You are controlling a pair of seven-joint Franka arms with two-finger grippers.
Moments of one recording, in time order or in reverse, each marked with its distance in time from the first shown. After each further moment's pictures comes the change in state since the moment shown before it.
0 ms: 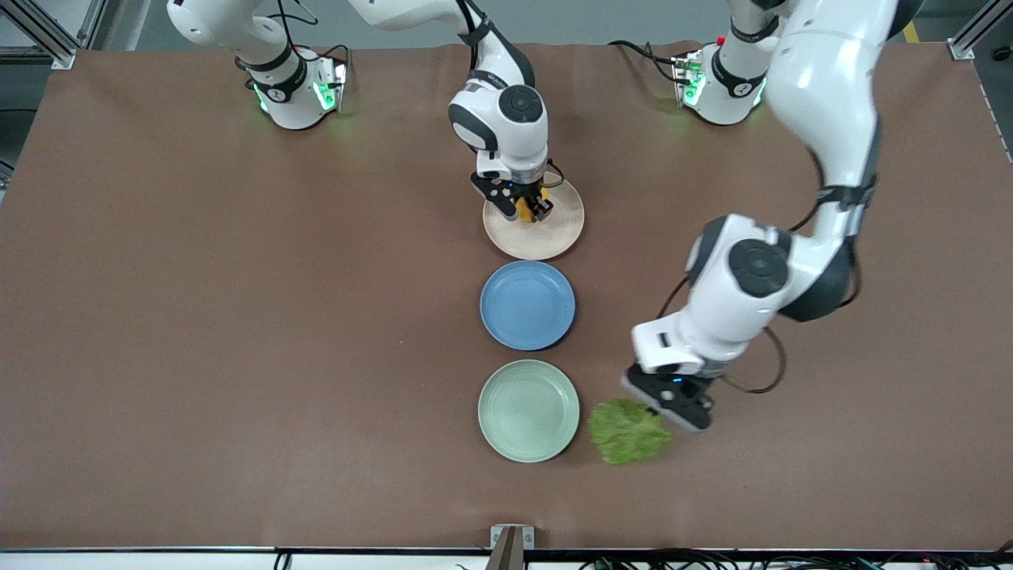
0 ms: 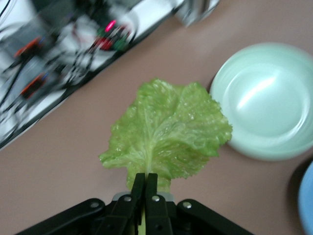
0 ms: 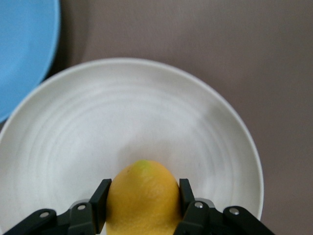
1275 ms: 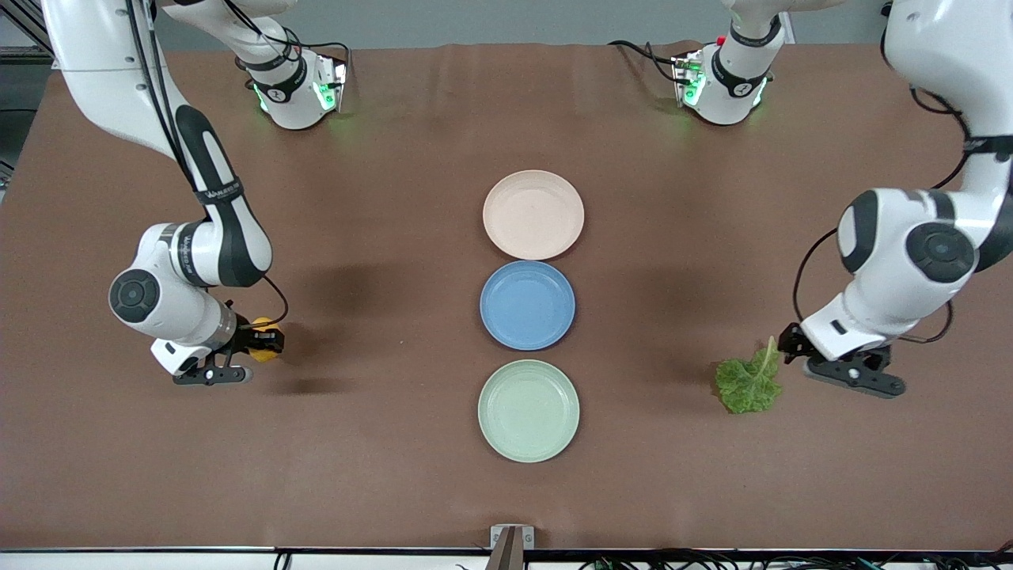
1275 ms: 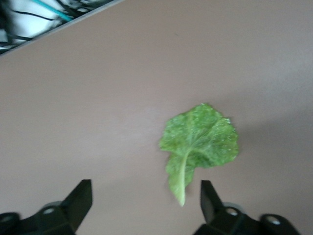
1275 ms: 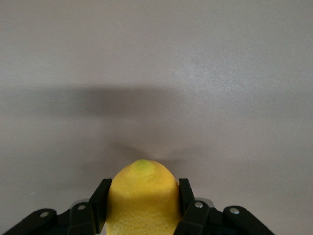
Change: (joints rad) left arm 0.303 -0.259 -0.001 -0.348 0.104 -0.020 -0.119; right arm -0.966 -0.020 -0.022 -0.001 -0.003 -0.049 -1.816
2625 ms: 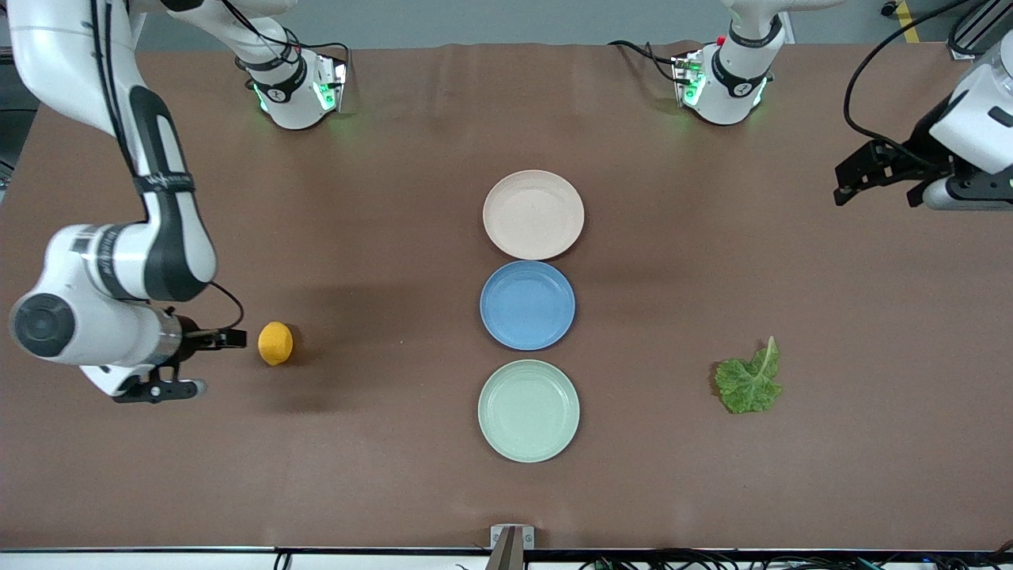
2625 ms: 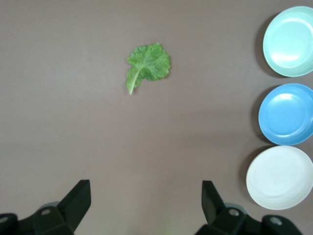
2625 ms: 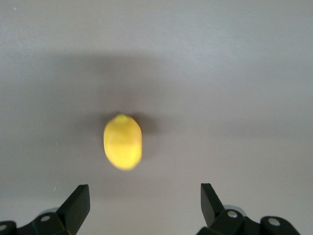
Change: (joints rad) left arm -0.034 -0.391 -0.043 0.184 -0.224 -0.753 -0.264; right arm -0.021 -0.059 -0.037 0.370 -0.065 -0.598 -0.004
